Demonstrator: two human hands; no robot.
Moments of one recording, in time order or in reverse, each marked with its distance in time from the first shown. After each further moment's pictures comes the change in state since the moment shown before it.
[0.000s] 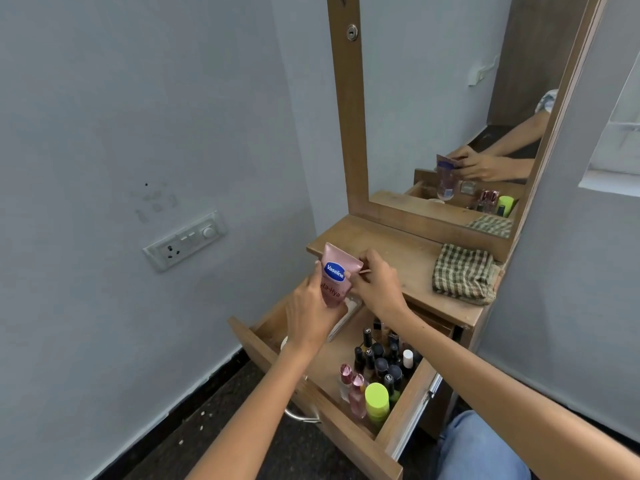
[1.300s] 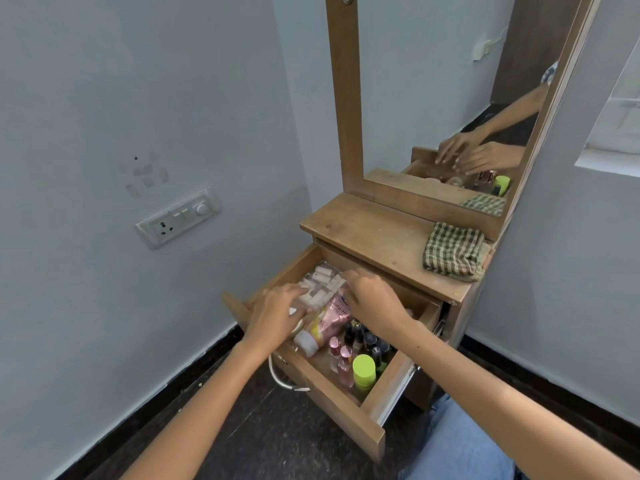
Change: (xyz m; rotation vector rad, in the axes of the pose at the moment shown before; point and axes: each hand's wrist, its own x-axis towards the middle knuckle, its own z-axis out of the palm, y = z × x) left_hand -0.036 -0.047 -0.028 0.224 -0.297 0.084; right_hand -0.046 0.016 -0.006 -0.642 -0.295 -0.190
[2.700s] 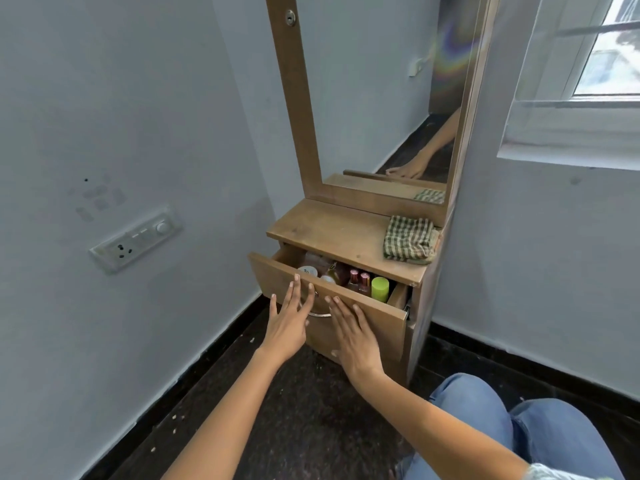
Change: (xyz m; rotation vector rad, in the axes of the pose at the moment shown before) left_hand 0.011 0.019 0.067 0.270 -0.276 0.123; right_hand -0.060 0.037 0.102 -0.877 -0.023 0.114
